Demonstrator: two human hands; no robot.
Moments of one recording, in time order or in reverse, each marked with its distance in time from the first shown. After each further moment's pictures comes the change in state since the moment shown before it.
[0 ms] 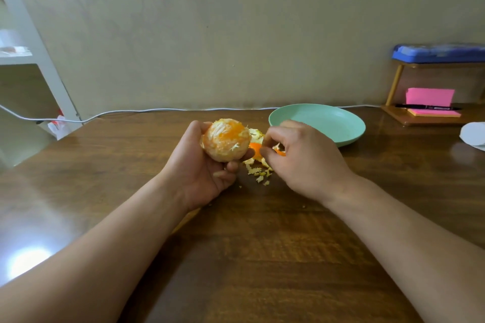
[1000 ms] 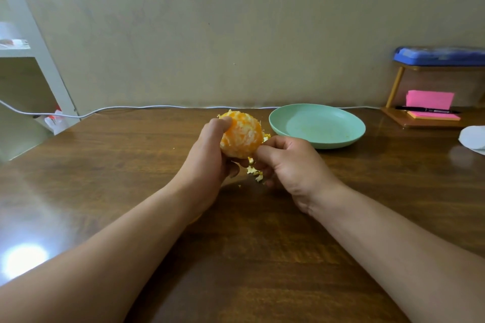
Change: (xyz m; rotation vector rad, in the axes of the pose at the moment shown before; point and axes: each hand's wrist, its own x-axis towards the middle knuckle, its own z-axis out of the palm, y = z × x) left_hand 0.008 -0.019 0.010 0.316 0.158 0.394; right_hand -0.003 -0.028 0.014 0.932 -0.130 0.628
